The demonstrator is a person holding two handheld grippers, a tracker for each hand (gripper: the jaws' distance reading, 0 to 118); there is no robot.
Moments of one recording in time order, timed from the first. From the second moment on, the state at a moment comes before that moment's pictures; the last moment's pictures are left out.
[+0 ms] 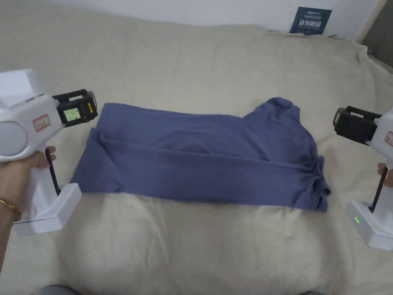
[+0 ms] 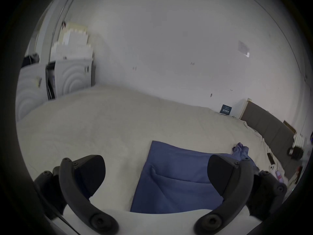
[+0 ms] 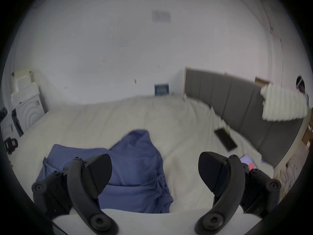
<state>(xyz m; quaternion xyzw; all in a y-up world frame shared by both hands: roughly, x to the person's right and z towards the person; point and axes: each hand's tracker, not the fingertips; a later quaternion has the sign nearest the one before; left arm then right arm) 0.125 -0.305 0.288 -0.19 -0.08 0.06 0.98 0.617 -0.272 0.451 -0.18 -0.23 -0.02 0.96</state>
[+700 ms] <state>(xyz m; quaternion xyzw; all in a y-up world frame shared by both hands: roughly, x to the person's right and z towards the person) 0.135 -0.330 0.415 -0.11 -0.11 -0.01 0.99 0.533 -0.296 0.572 -0.09 -0.20 0.01 0.98</state>
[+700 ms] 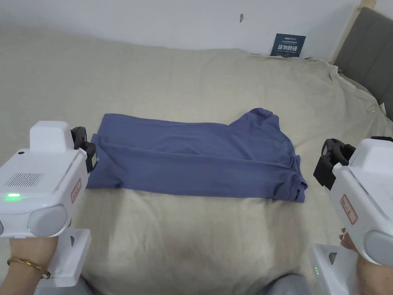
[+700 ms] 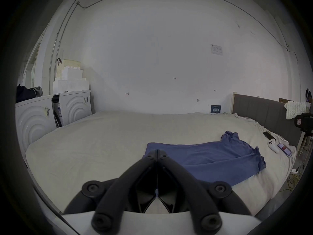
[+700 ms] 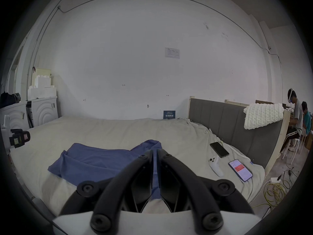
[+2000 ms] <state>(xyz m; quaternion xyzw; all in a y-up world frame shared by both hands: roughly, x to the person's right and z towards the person) 0.168 -0.353 0.384 -0.16 -0.12 -0.02 0.98 0.642 -0.409 0.395 -0.52 -0.21 -0.14 0.81</state>
